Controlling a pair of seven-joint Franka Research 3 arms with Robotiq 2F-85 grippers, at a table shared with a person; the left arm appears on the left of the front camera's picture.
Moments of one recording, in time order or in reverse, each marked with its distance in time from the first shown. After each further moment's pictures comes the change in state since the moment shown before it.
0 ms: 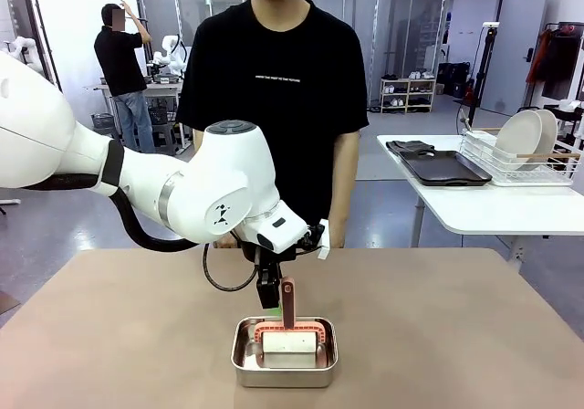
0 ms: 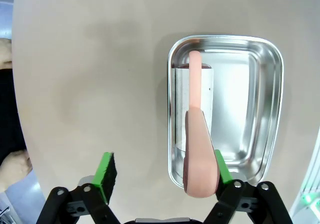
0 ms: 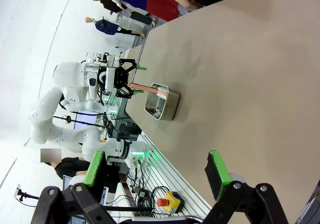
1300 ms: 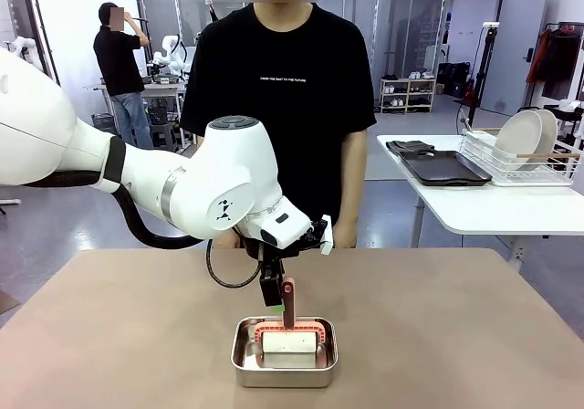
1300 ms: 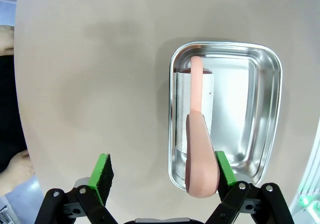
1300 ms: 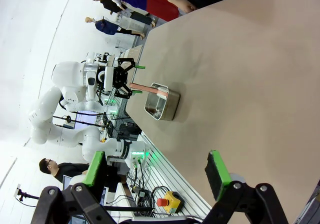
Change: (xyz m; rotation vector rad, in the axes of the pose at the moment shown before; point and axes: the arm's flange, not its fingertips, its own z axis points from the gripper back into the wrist) left arm 0.003 0.001 0.003 -0.003 -0.003 0.014; right arm 0.000 0.000 0.000 0.000 0.000 0.000
